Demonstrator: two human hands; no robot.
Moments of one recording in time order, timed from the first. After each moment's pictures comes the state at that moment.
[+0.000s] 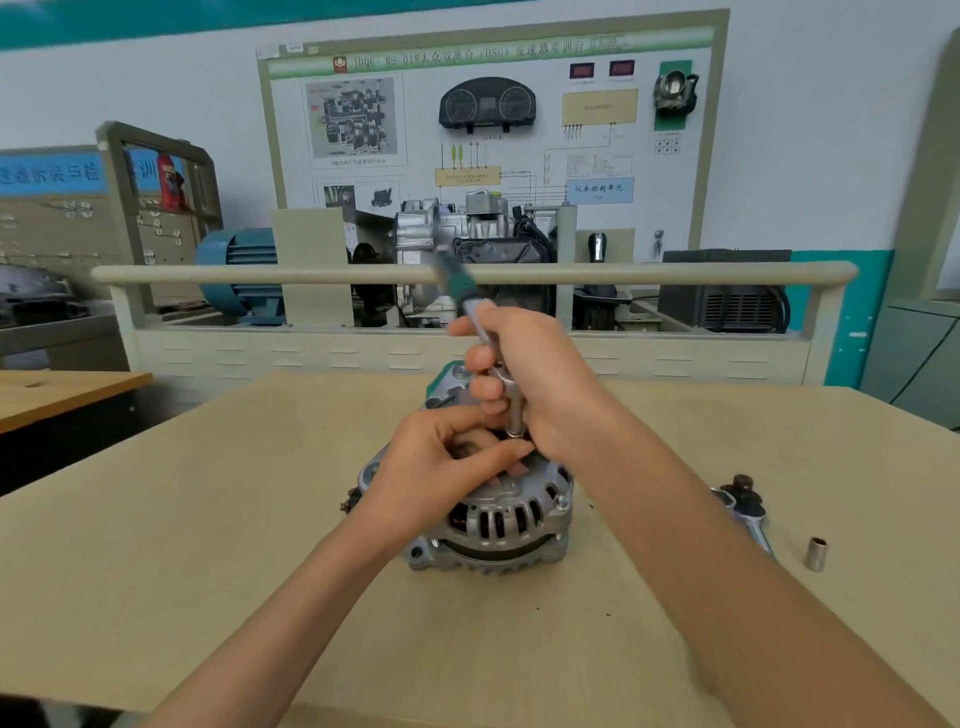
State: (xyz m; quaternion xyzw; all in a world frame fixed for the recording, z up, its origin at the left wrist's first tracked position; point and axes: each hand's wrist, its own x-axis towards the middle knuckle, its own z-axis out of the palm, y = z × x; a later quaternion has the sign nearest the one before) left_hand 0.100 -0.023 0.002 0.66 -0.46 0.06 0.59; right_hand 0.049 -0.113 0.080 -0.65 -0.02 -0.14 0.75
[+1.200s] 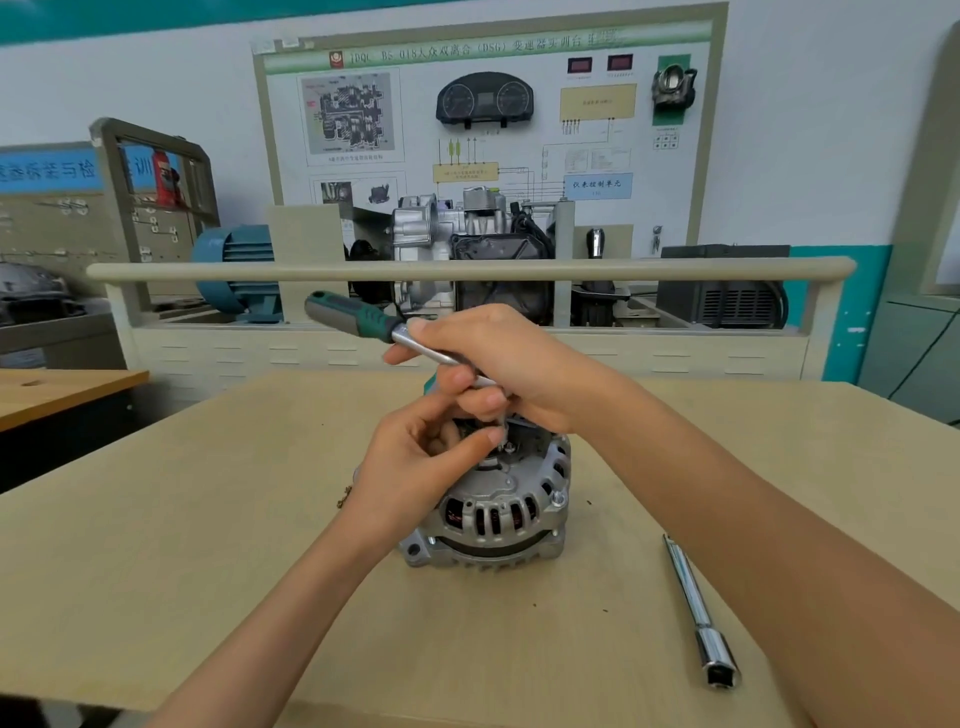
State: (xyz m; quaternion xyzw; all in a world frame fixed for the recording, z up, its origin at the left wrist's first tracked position) left_hand 0.101 -0.017 -0.002 0.63 -0.42 0.11 0.64; right_hand 0.056 -0.122 0.088 -0.79 -0.14 -0.02 0.60
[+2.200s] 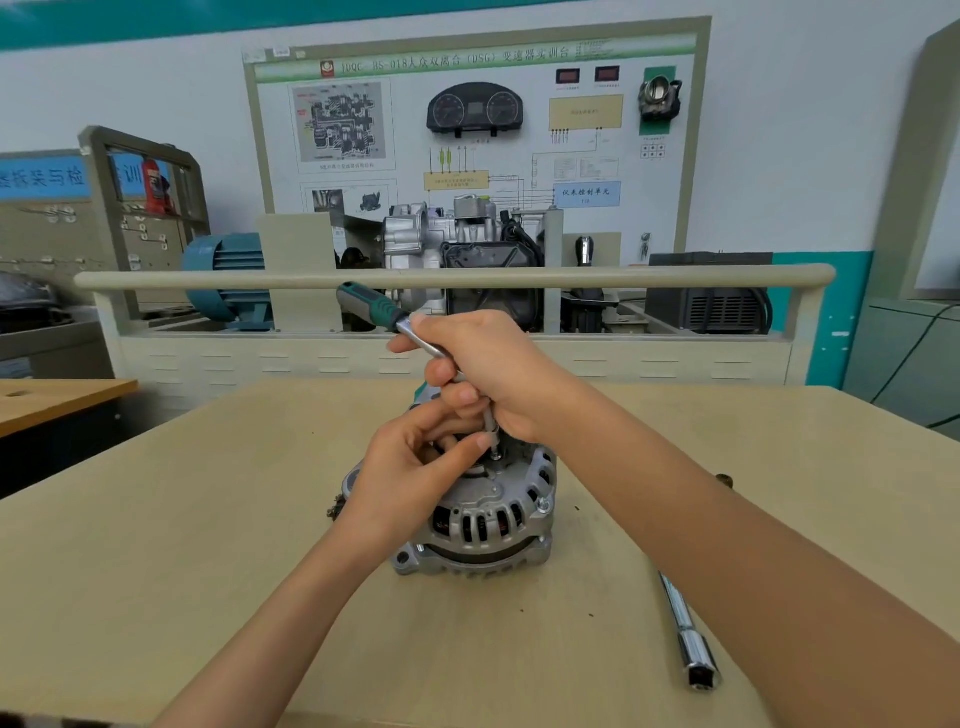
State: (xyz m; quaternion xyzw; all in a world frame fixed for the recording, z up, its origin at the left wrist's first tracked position) left_hand 0.100 -0.022 -0.004 0.63 -0.42 0.08 0.65; right_hand 0.059 -0.116 0.088 -0.74 -0.07 -0.08 0.67
